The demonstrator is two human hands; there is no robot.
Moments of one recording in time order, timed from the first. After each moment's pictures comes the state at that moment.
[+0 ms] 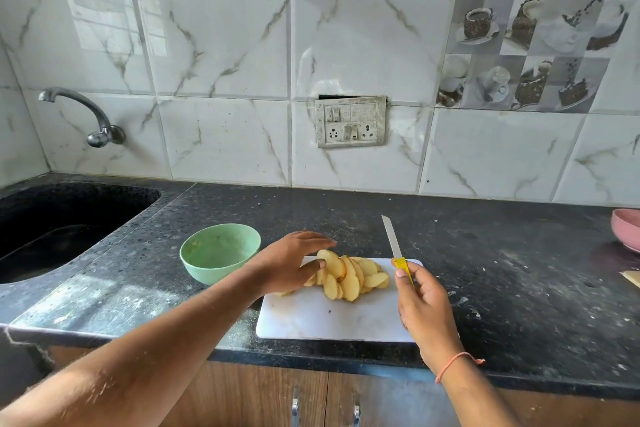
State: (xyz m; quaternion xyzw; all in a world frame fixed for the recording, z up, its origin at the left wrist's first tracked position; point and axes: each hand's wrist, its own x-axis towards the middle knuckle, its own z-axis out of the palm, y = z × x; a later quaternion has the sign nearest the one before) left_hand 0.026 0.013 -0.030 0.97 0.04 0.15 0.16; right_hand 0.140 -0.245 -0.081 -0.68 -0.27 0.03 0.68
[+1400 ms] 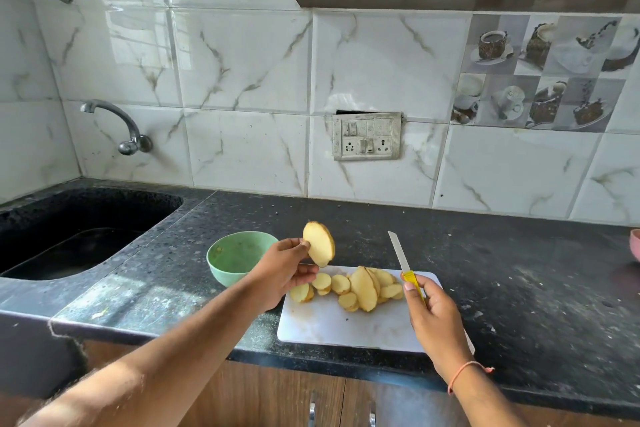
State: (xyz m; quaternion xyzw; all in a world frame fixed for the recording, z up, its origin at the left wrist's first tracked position) left_hand -0.011 -0.006 -0.009 0.58 0.26 0.22 0.74; right_hand 0.126 -0.246 -0.071 -0.75 -0.29 0.00 0.60
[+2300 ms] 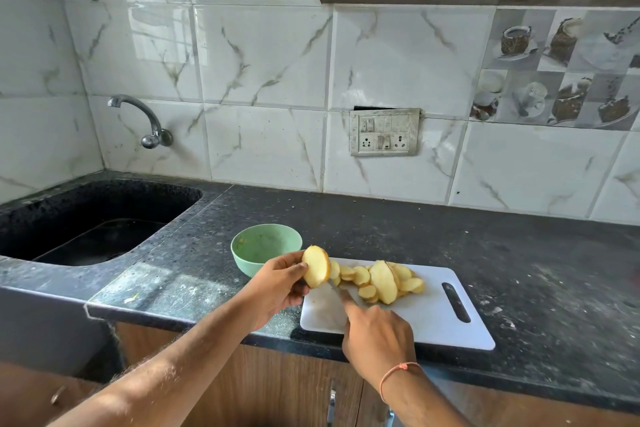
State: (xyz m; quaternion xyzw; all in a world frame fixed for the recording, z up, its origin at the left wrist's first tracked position) left_hand -0.072 0.001 -0.034 0.61 0.26 0.20 0.72; right_hand 0.008 -0.184 -0.050 -0.89 -0.44 -0.07 0.10
